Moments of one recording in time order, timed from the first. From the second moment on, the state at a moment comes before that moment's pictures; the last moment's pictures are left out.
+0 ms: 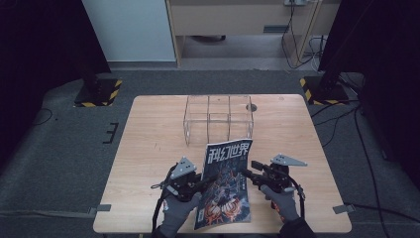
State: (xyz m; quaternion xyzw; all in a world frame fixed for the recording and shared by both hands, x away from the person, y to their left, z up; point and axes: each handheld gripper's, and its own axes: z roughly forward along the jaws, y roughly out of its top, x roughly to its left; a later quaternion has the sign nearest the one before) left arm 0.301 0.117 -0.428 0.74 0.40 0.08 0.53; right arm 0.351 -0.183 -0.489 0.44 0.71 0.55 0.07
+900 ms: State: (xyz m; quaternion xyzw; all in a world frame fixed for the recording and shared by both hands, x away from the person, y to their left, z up) left arm 0.313 0.165 -0.350 0.69 0.42 0.18 0.57; right arm 0.352 -0.255 -0.516 0.51 0.73 0.41 0.20
